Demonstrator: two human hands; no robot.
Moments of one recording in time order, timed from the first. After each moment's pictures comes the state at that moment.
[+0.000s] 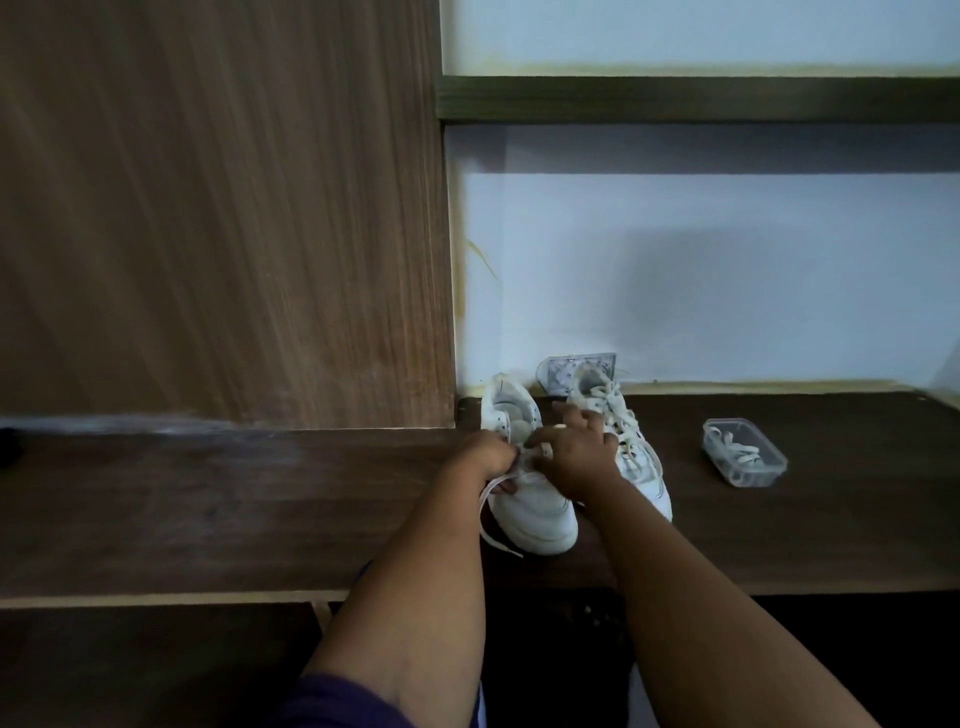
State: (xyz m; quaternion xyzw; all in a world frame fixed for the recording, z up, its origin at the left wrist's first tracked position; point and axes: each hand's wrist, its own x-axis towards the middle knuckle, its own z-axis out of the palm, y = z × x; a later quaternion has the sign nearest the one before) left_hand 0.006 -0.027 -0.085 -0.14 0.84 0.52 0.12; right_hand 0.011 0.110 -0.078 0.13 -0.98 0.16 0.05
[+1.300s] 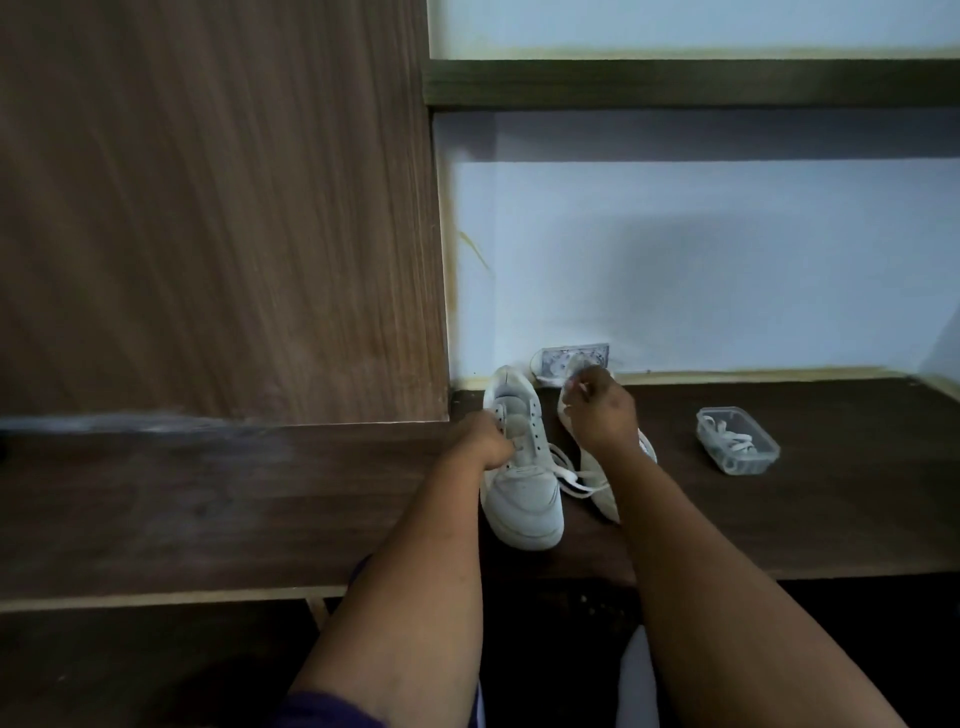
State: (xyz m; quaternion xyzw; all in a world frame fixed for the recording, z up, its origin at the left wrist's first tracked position) left_hand 0.000 -0.030 -0.076 -0.11 0.95 0.28 0.06; right_hand -0.003 0.124 -0.056 0.00 -0.84 0.52 0.18
